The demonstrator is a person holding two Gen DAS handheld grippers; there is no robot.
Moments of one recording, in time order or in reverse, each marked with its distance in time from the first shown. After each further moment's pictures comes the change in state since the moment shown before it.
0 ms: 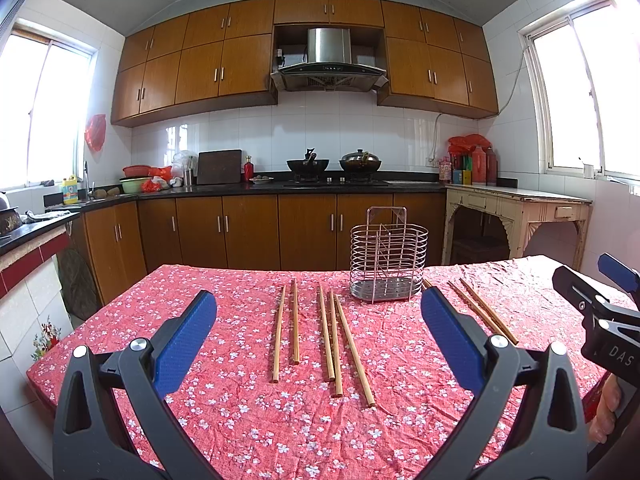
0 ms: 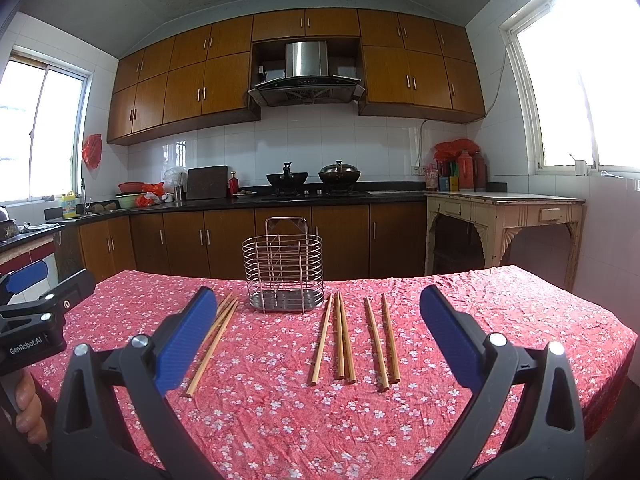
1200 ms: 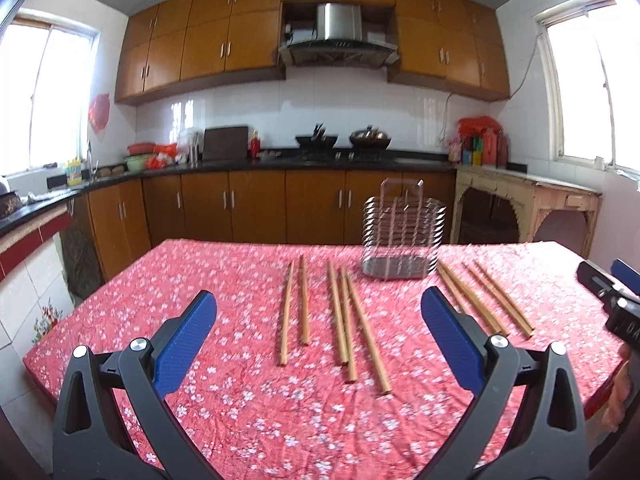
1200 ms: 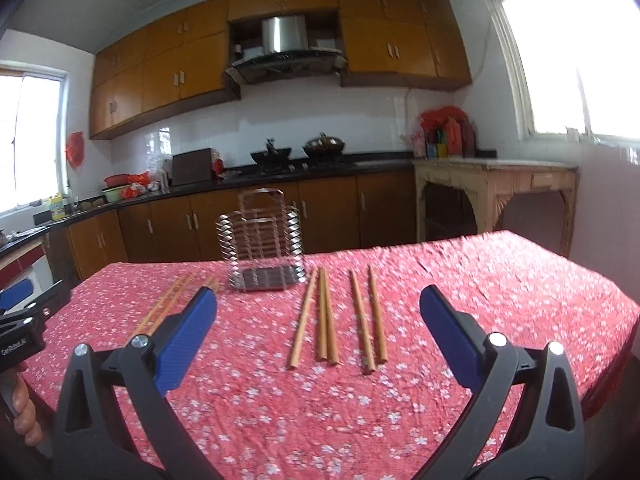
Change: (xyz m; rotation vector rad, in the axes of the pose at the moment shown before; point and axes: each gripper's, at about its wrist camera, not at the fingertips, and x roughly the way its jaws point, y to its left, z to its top) left arm 0.031 0.006 -0.027 -0.022 0.100 0.029; right arm 0.036 -0.025 -0.020 0.083 0.125 -0.052
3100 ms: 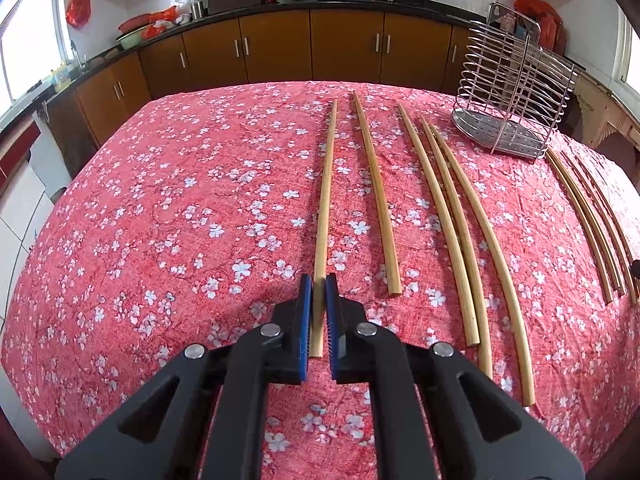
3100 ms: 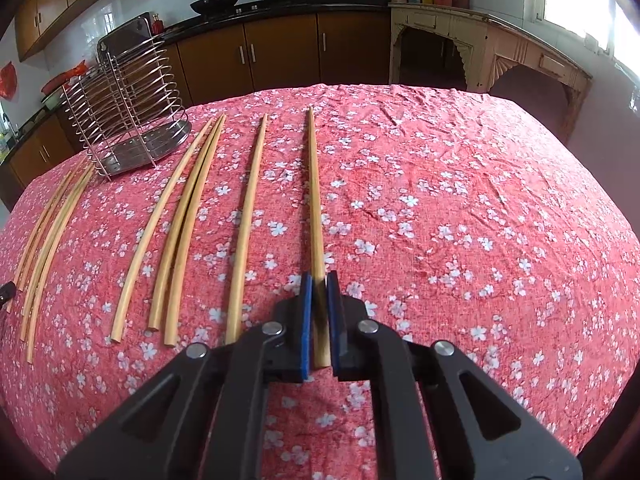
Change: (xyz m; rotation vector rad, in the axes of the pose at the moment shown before) left arm 0.163 0.043 -0.026 -0.020 0.602 0.074; right arm 0.187 -0.080 -0.042 0.015 0.593 -0.112
